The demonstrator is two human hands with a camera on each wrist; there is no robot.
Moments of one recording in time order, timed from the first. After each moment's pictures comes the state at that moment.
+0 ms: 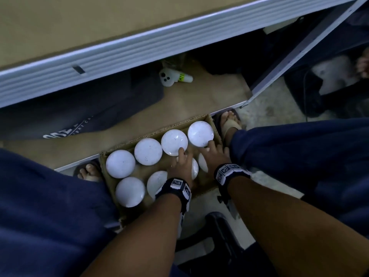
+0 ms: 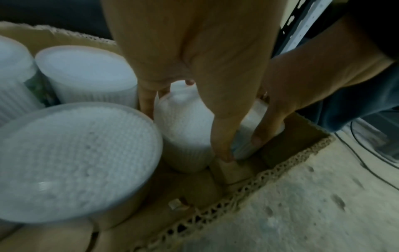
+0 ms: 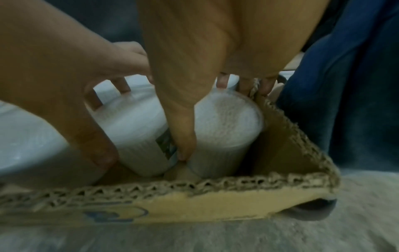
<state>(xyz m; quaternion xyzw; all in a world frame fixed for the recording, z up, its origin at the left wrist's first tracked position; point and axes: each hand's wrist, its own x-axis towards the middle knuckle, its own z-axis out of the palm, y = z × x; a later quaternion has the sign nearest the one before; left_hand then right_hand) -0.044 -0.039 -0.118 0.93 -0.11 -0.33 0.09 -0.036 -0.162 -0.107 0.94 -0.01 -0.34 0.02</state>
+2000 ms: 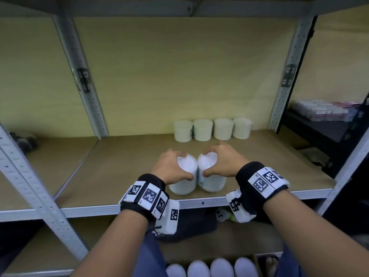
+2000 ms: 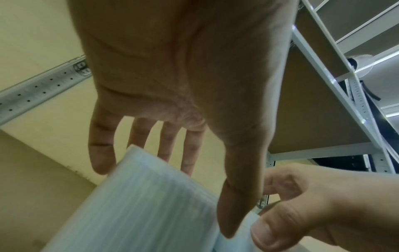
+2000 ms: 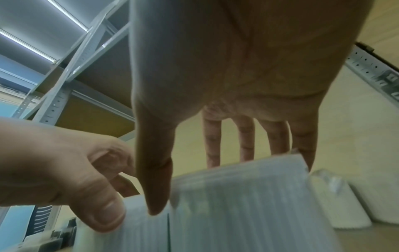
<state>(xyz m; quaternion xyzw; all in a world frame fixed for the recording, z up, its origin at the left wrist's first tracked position) 0.065 0.153 0.320 0.96 -0.02 0.01 0.27 0.096 -0.031 0.334 0.97 0.15 -0.04 -0.19</state>
